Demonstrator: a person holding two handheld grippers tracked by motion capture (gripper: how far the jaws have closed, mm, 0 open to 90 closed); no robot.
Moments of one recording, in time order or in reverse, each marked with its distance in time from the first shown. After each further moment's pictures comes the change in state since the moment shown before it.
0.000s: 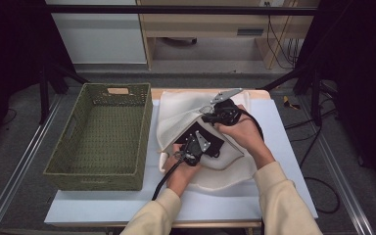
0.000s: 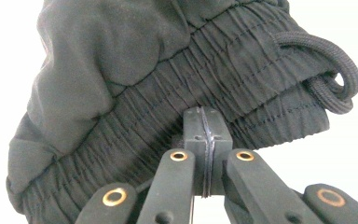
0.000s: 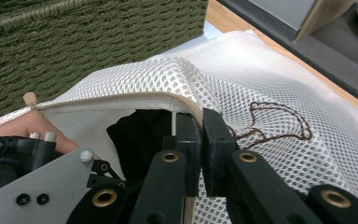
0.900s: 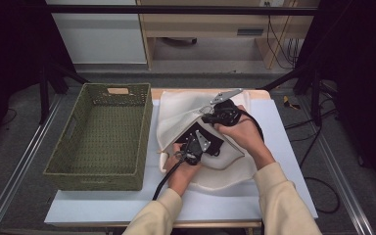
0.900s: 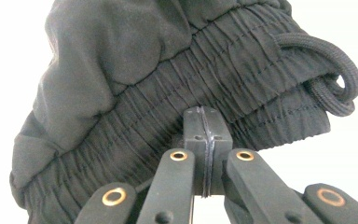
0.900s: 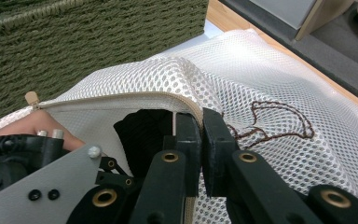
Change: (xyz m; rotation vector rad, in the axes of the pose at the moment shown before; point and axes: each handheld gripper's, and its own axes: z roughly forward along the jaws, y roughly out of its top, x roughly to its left) left arm 0.000 0.000 0.003 -0.023 0.027 -0.001; right arm 0.002 -0.001 -0.001 0.005 -0.002 0.000
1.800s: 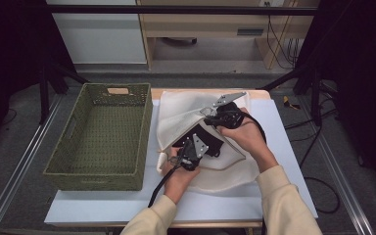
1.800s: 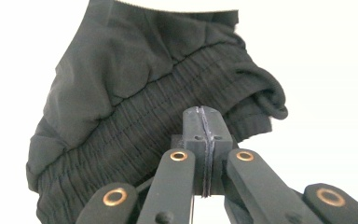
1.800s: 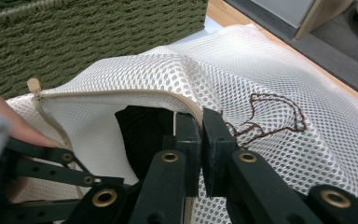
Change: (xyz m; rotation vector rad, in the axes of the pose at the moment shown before) left arm -0.003 -0.002 -0.038 -0.103 -0.075 -0.028; right arm 0.002 -0.009 -0.006 -0.003 0.001 0.001
